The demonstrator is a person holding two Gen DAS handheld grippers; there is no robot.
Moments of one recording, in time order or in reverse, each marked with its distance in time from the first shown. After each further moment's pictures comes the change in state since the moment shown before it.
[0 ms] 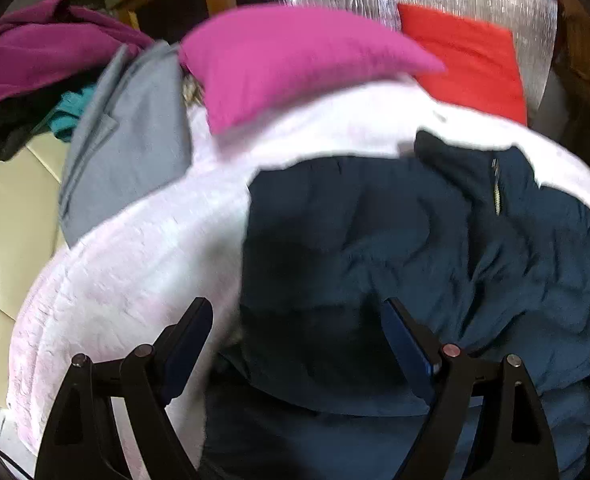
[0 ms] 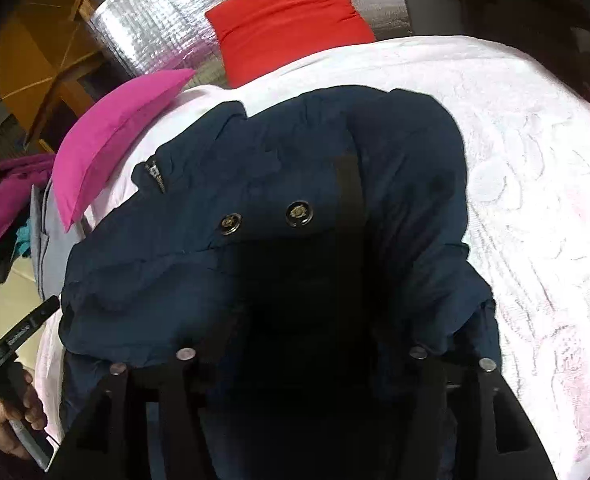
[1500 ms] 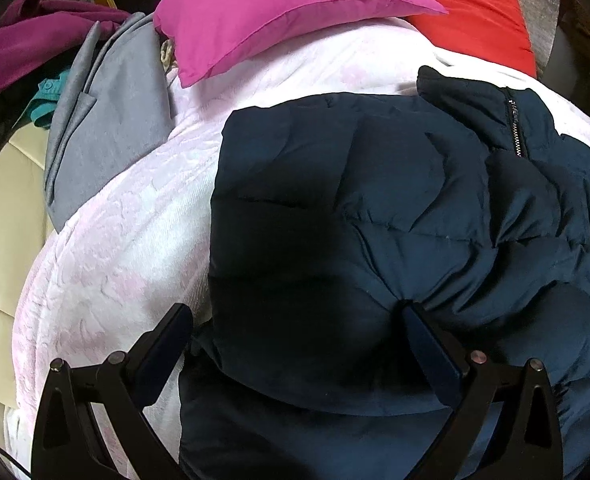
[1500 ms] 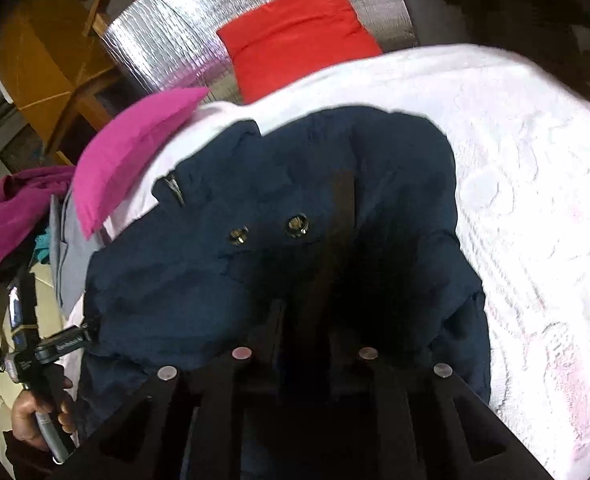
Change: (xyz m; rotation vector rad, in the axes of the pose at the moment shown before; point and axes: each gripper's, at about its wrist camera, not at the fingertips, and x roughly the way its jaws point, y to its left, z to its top) left arm 0.038 -0.020 -0.006 0.059 0.125 0.040; right arm -0.014 -0.010 -0.005 0.040 -0.049 0.072
